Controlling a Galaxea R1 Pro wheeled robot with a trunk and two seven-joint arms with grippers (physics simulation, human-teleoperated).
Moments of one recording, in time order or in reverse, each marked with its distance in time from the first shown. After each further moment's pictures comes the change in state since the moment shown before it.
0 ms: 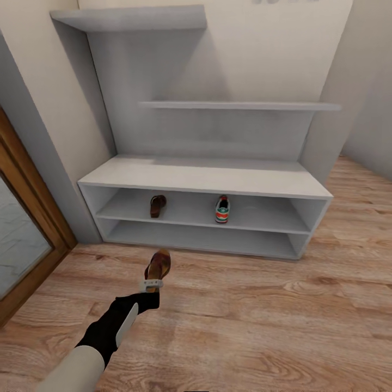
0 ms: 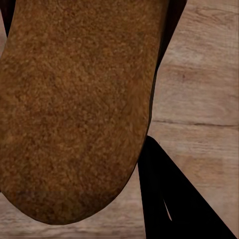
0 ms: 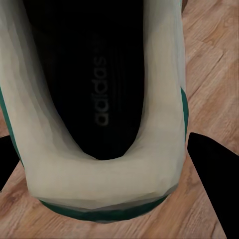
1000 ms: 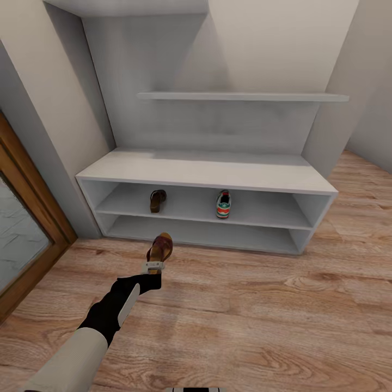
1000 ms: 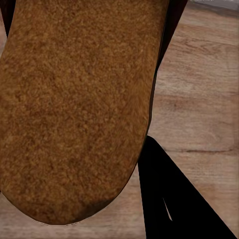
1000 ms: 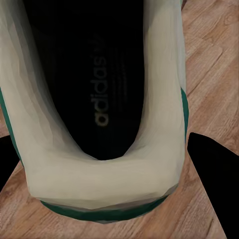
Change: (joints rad) left arm -0.073 -0.002 -0.003 -0.071 0.005 0.063 -0.001; right arm 0.000 0.001 0.004 -0.003 0.004 0.003 0.000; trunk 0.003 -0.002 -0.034
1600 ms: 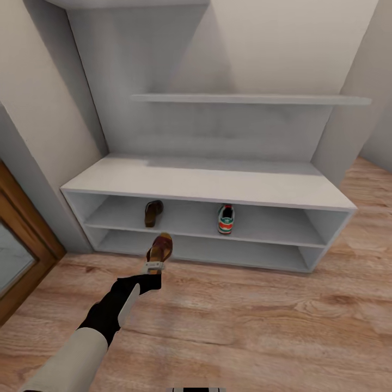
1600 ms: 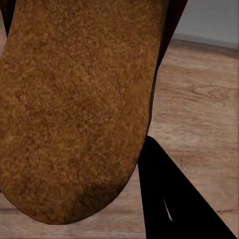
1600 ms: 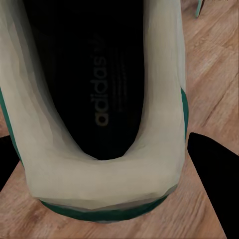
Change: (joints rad) left arm 0.000 0.000 0.000 0.002 0.000 0.000 0.000; right arm 0.000 0.002 0.000 0.000 0.000 0.000 -0.002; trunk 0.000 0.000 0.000
